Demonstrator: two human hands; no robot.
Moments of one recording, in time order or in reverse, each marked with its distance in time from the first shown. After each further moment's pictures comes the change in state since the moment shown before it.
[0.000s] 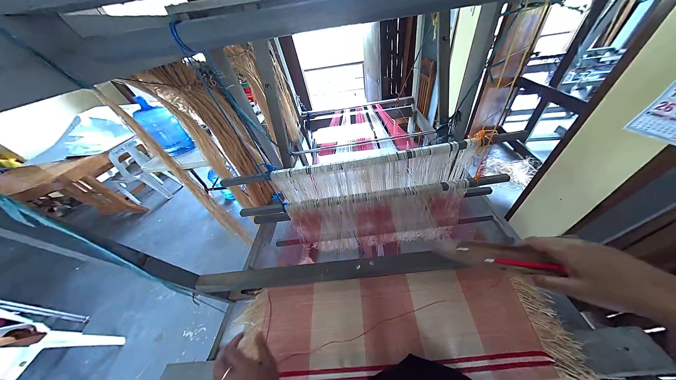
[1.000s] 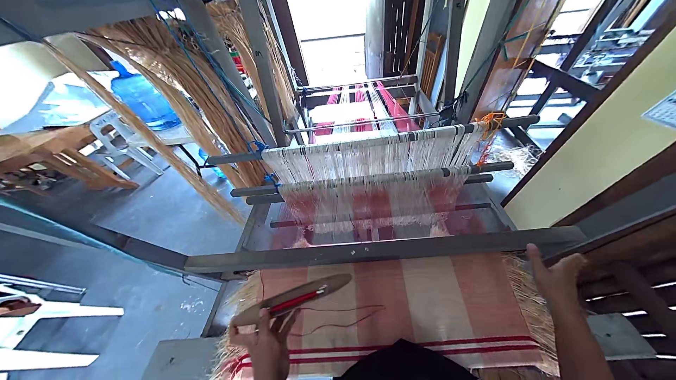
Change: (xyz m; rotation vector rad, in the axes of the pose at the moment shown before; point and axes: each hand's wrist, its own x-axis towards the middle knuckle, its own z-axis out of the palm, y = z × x) left_hand -0.005 0.084 -0.001 -1.192 -0.153 -0.749; right_hand 0.041 0.096 0.189 0.566 0.883 0.708
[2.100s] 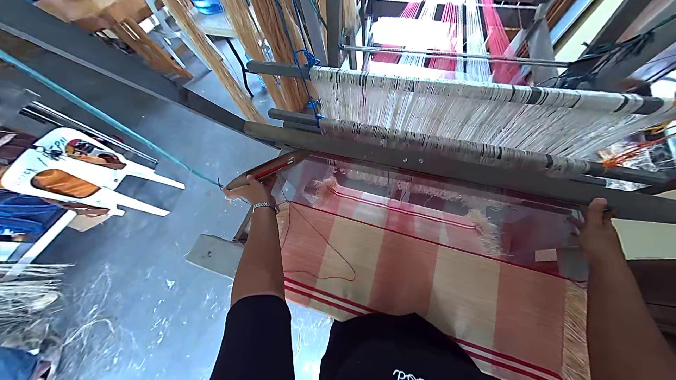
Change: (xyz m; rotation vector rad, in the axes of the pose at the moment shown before) left_hand 0.295 -0.013 0.016 0.078 0.480 0.197; right_hand 0.122 -0.066 0.131 0.183 -0.482 0.170
